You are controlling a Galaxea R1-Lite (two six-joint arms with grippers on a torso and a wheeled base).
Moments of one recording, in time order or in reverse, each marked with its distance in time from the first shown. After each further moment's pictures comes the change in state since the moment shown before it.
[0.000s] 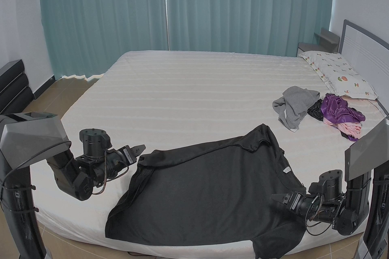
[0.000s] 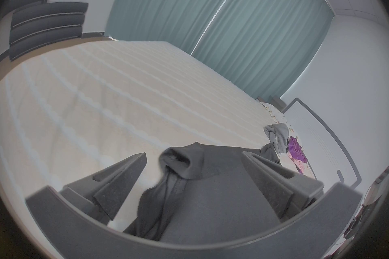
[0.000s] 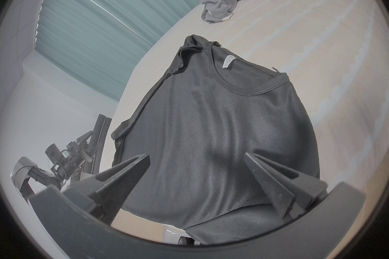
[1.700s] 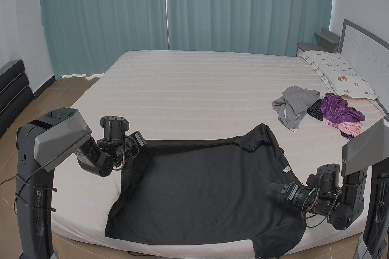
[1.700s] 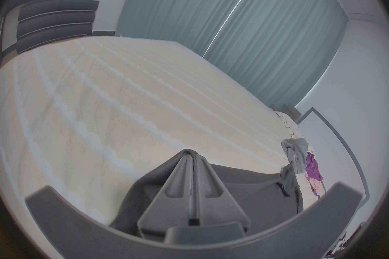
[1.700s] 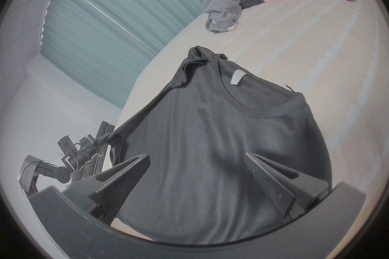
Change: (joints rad) left arm 0.011 0.225 -0.484 0.280 0.090 -0.047; right arm -0.027 0.030 -0.100 0.000 -0.010 -0.008
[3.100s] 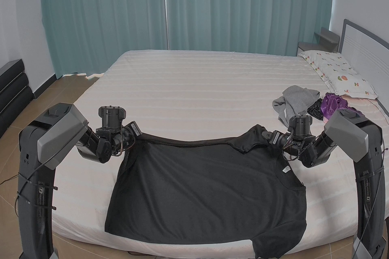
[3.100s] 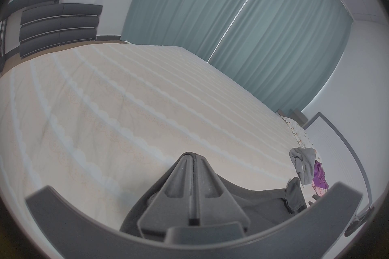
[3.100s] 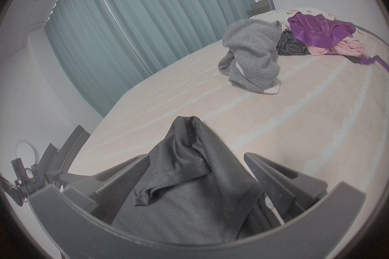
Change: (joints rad) left arm 0.053 0.045 -0.210 0.163 0.008 0.020; right arm -0.152 0.263 -1.143 0.748 -0.084 -0.292
